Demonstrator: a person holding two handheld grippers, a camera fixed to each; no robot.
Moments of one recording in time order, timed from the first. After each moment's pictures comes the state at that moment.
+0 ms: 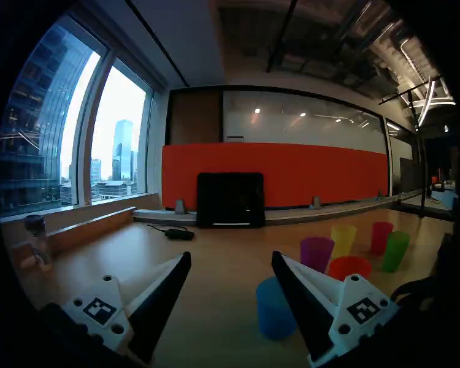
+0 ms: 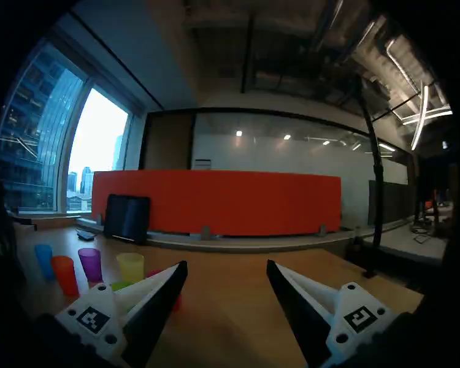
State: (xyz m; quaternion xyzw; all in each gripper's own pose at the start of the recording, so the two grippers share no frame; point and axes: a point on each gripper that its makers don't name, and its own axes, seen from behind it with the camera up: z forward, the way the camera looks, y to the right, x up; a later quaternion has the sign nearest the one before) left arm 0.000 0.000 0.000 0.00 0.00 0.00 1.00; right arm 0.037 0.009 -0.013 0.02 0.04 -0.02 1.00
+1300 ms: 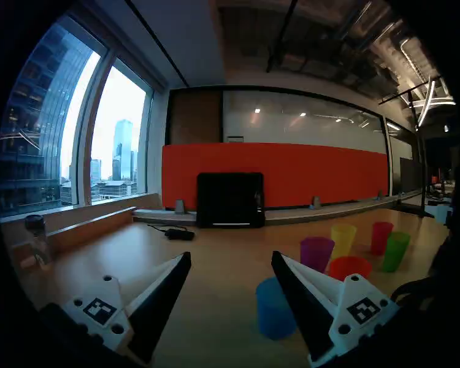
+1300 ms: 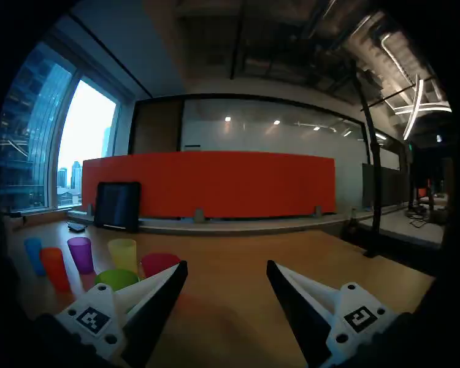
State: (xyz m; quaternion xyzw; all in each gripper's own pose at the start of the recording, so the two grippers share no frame) left arm 0.000 -0.001 0.000 0.00 0.00 0.00 1.00; right arm 0.000 0.004 0.003 -0.01 0.00 0.00 1.00
